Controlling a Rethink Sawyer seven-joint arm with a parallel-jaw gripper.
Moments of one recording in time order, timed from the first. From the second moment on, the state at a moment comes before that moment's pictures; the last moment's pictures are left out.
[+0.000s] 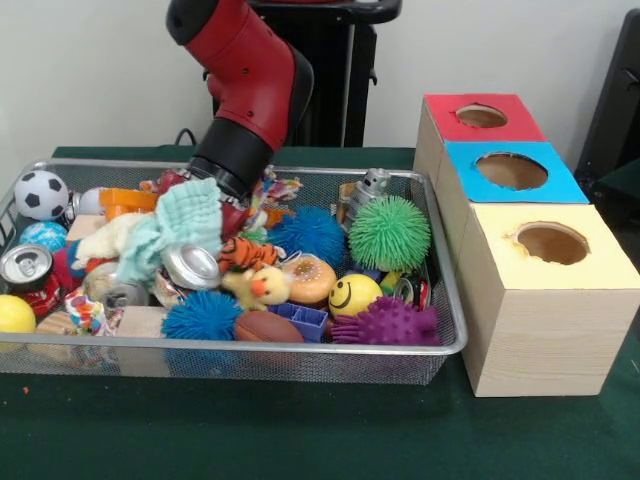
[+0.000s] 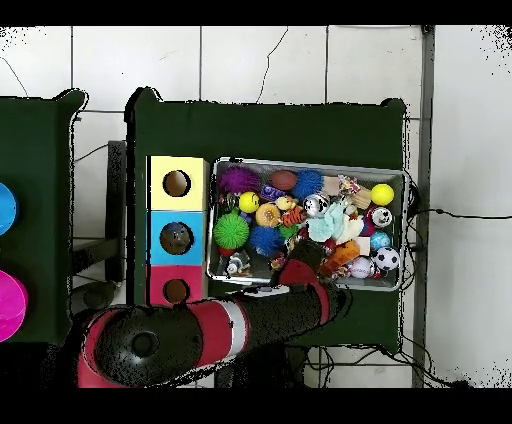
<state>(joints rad) 0.18 0.22 -0.84 1.62 0.12 -0.75 2.39</state>
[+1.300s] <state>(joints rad) 0.15 0.10 -0.90 1.51 -0.09 -0.28 2.39</state>
